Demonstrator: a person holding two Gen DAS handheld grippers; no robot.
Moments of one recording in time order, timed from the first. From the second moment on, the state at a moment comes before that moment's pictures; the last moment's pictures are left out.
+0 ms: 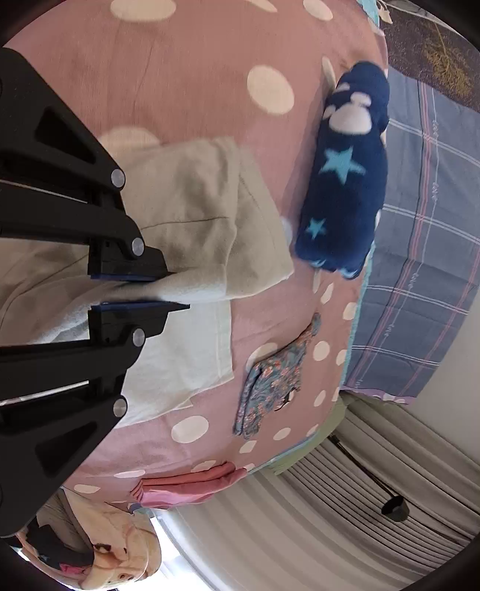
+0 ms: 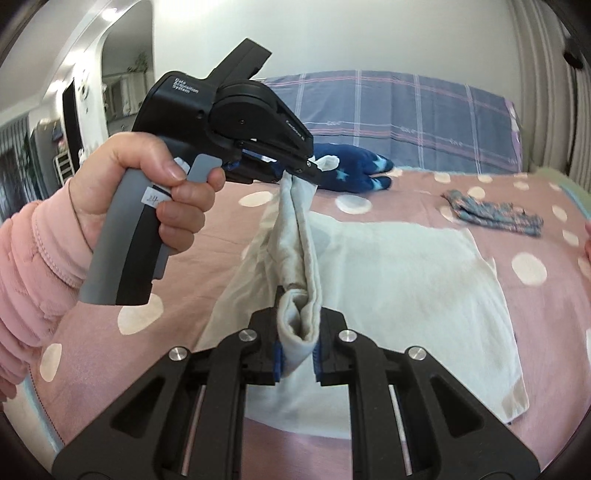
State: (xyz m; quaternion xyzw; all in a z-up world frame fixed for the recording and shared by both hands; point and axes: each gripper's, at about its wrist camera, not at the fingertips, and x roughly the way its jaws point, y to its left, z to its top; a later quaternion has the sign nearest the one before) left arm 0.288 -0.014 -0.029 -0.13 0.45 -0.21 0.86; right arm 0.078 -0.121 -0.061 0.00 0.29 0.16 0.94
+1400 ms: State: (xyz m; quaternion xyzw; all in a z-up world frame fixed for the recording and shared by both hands) left arm 0.304 -0.232 -0.076 0.02 0.50 -0.26 0.83; right arm 0.072 -0.304 -0.104 0.22 0.34 0.08 0.91
